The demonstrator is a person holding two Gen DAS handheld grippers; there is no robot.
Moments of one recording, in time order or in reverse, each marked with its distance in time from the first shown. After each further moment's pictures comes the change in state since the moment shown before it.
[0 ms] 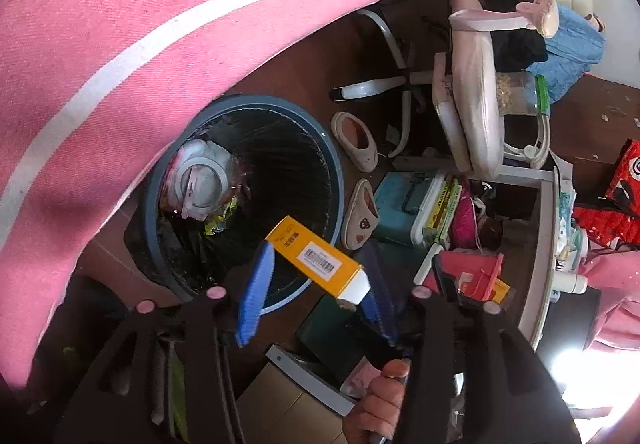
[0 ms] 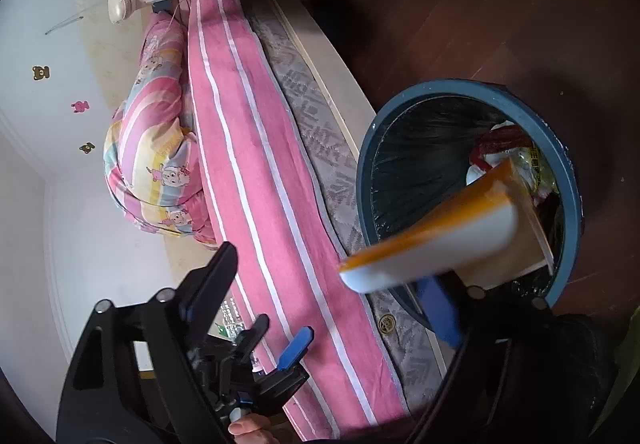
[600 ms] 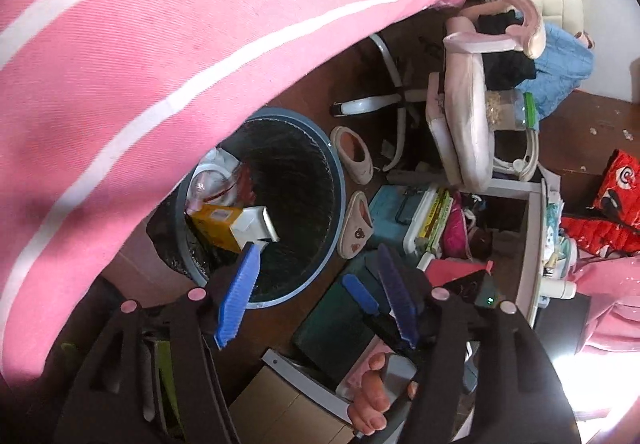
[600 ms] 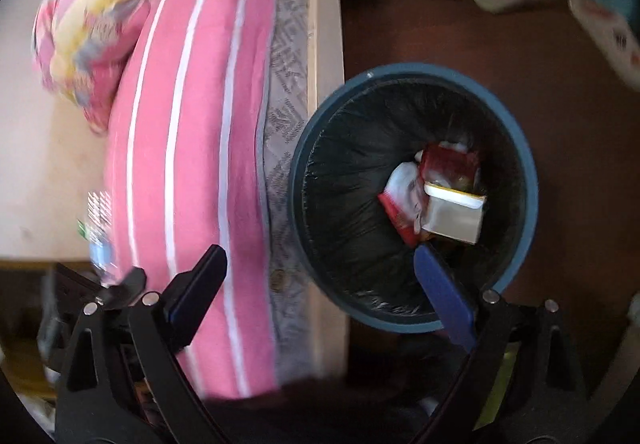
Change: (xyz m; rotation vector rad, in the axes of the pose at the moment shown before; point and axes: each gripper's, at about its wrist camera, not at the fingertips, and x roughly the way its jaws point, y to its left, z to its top) left arm -0.046 0.020 -0.017 -0.037 -0.069 -0.037; right arm 0.052 0.071 -0.048 -0.496 0.162 -0.507
